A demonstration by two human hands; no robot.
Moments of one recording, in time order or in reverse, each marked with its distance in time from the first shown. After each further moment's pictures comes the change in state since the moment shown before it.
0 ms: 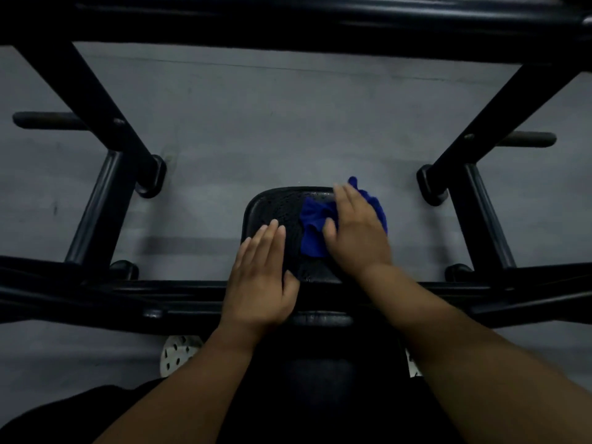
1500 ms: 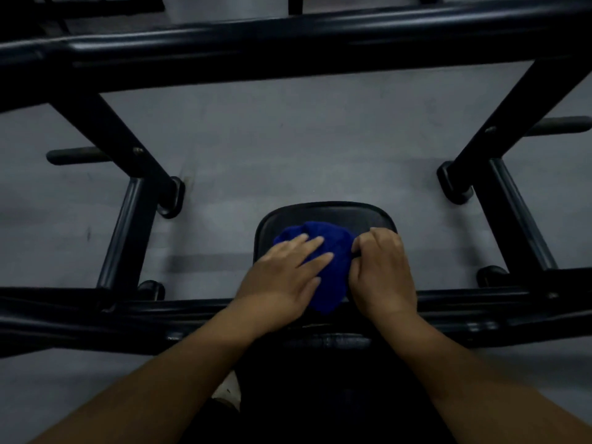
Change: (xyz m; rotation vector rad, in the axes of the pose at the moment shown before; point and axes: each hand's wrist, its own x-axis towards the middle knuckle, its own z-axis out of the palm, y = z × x) left_hand 0.044 -0.008 -0.022 0.193 -0.213 0.385; right_hand -0.035 0.006 0.004 0.032 0.114 0.076
